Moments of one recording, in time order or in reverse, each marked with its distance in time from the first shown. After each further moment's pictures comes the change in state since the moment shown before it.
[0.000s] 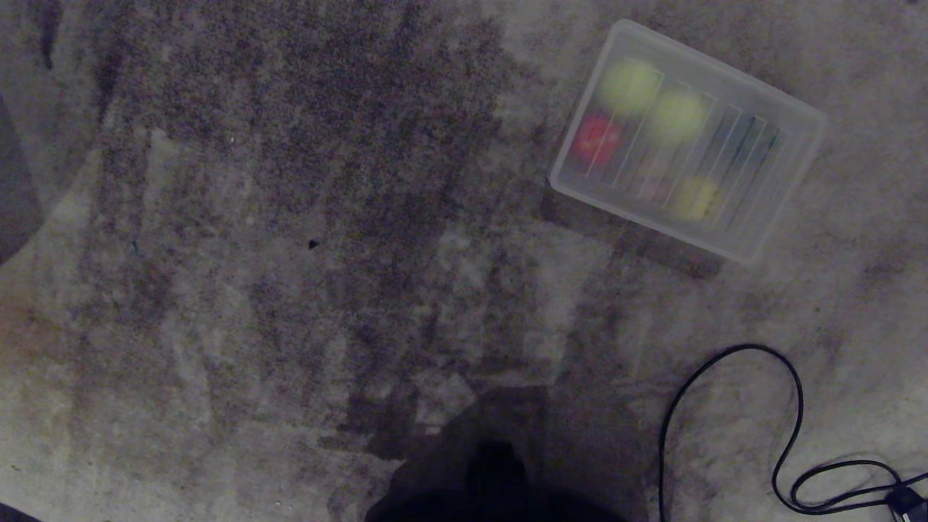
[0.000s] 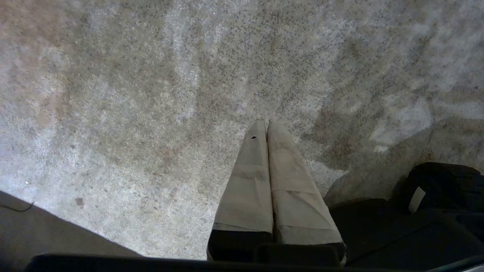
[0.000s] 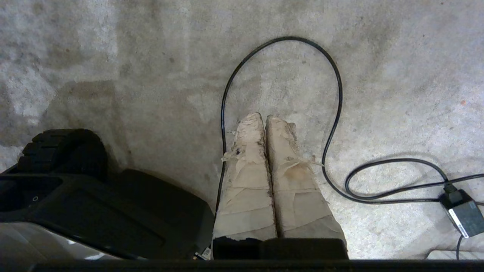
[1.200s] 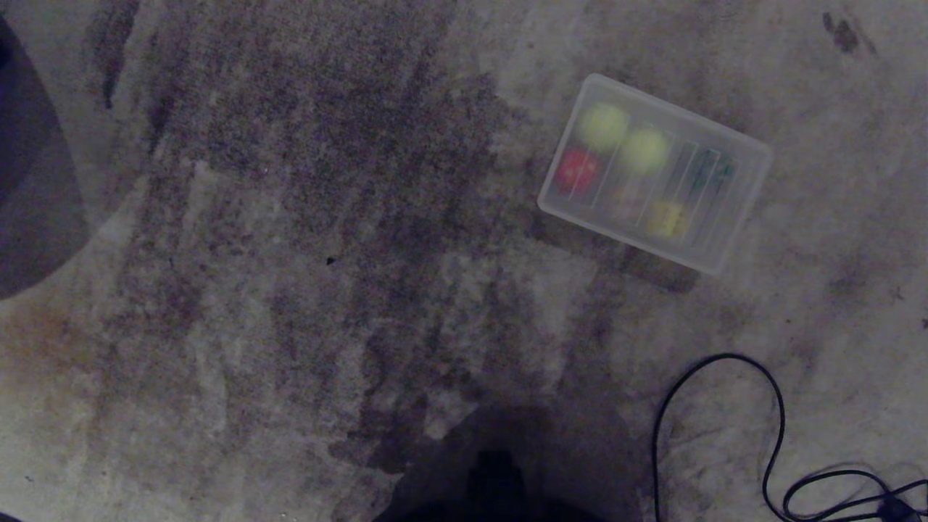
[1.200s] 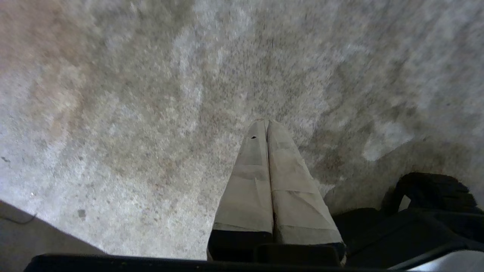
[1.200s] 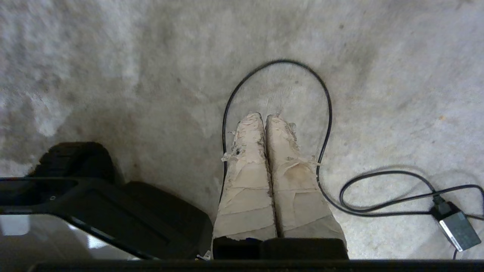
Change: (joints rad) left arm 0.000 0.000 0.000 0.000 0.001 -0.005; right arm 0.000 -0.008 0.006 -0.008 0.001 -0.003
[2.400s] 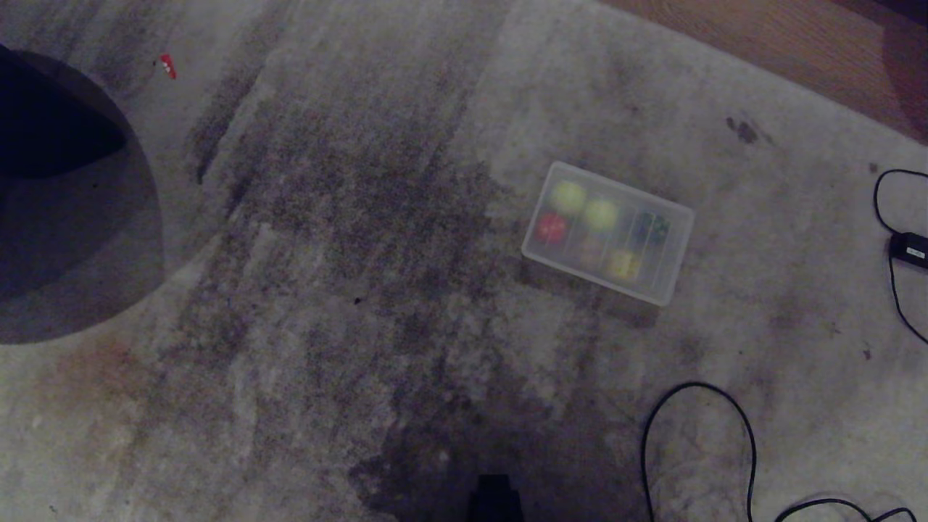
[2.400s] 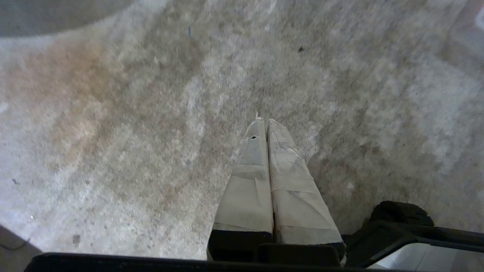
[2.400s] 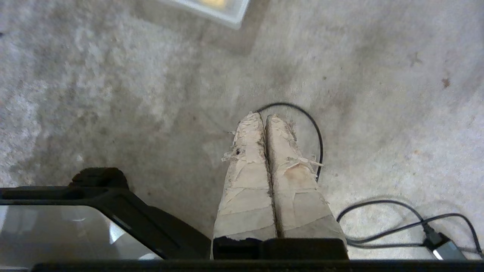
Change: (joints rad) left arm 0.000 0.000 0.000 -0.001 0.015 -0.039; right arm 0.000 0.000 0.000 0.000 -0.001 0.001
